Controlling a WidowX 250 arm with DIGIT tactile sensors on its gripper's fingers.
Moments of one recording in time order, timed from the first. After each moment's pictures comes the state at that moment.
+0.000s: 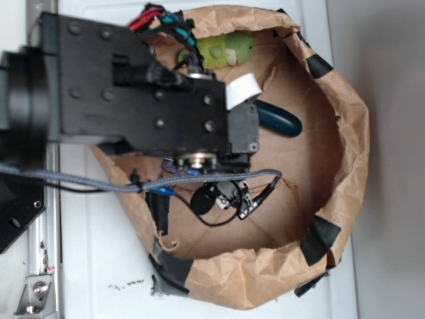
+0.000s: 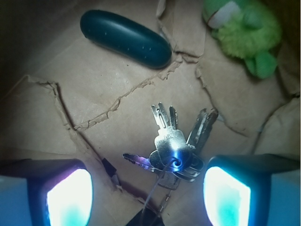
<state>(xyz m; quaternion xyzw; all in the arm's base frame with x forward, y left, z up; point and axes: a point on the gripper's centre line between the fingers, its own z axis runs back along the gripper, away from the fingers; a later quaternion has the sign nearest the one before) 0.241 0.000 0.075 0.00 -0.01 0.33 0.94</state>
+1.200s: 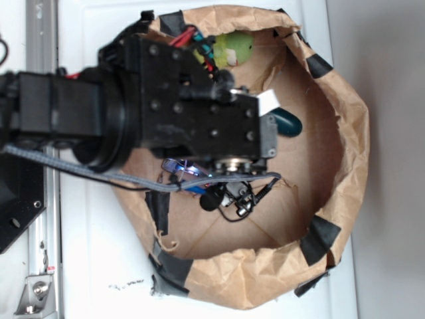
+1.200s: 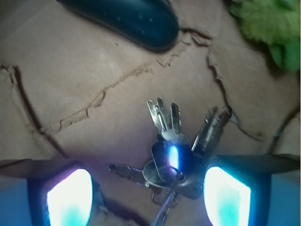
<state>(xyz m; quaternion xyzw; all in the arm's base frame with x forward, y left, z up) 0.246 0.002 0.056 0.03 0.04 0.31 0.95</state>
